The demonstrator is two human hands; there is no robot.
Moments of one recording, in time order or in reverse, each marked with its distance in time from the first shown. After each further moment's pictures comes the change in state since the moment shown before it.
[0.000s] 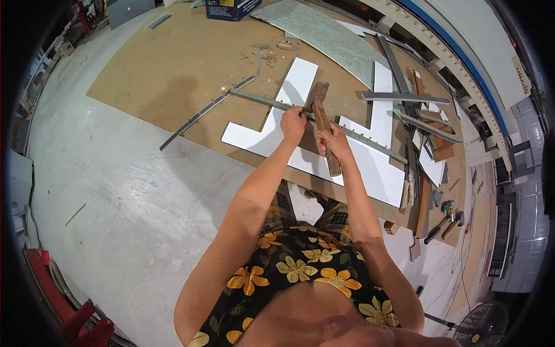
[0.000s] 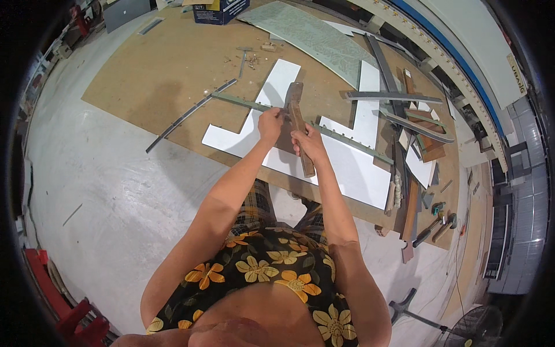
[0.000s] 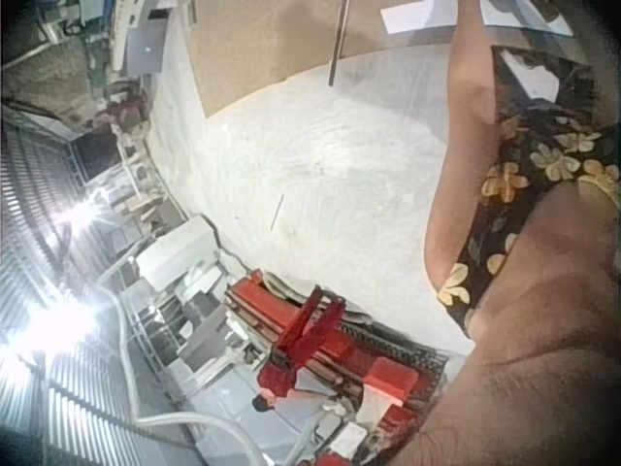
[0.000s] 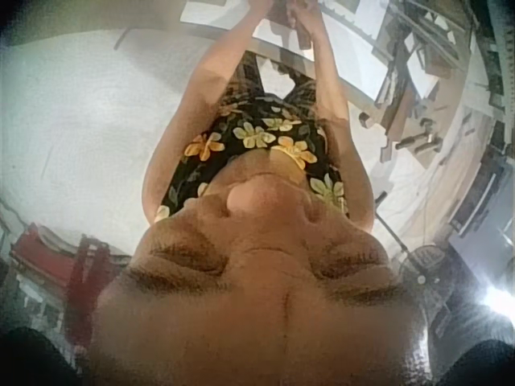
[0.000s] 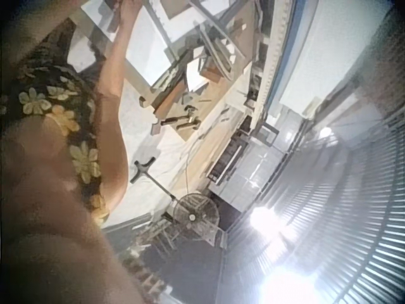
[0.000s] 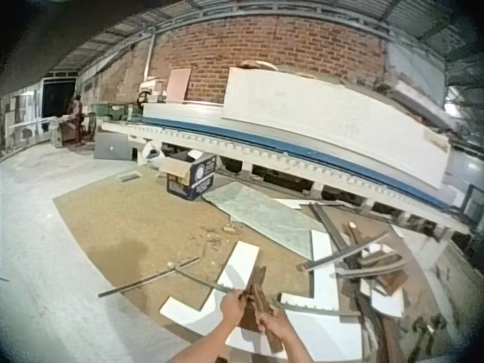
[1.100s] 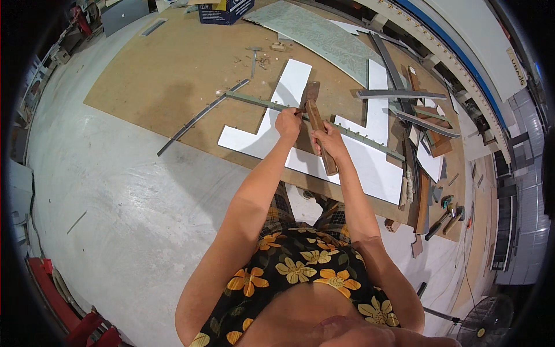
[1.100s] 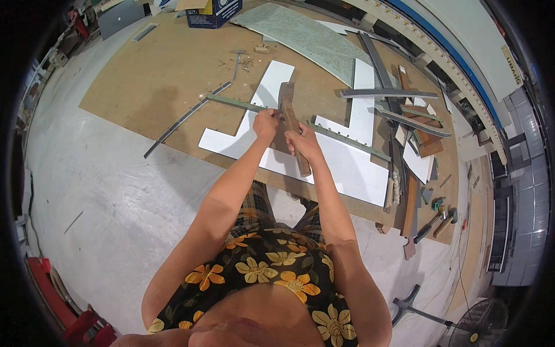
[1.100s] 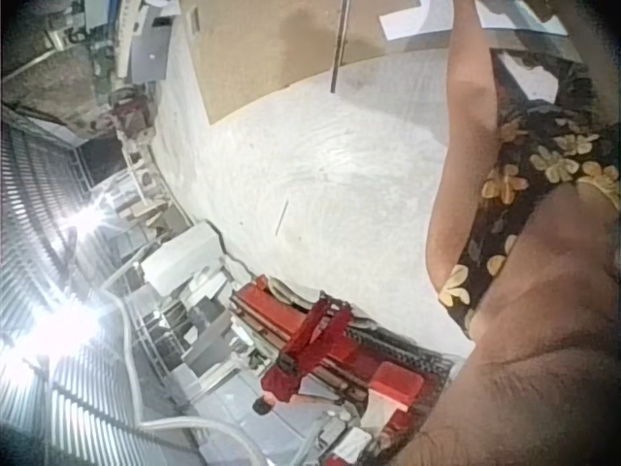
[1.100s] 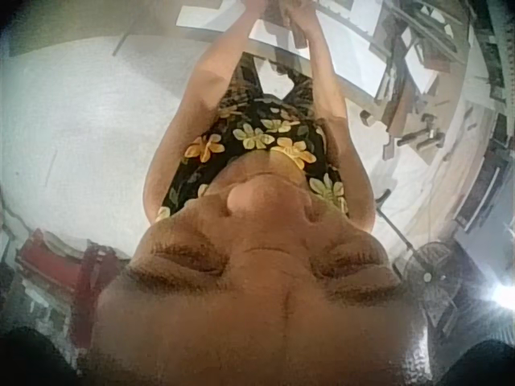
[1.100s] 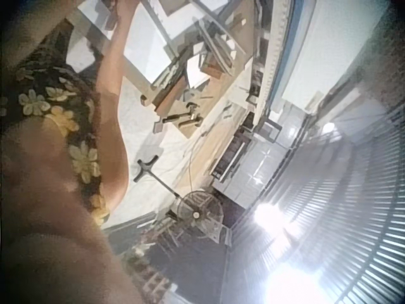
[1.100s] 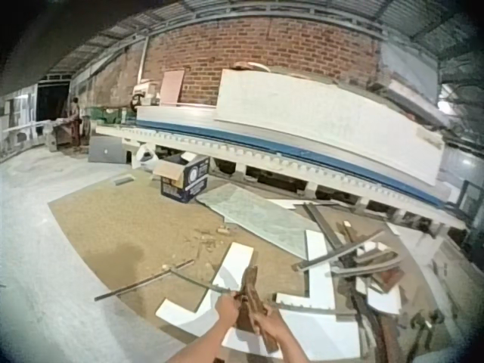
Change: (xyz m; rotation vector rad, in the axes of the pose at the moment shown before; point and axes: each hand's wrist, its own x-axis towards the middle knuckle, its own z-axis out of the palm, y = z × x) left_hand 0.009 0.005 -0.001 -0.011 -0.029 -0.115; right_hand -0.003 -0.011 0.007 -0.068 0.012 -0.024
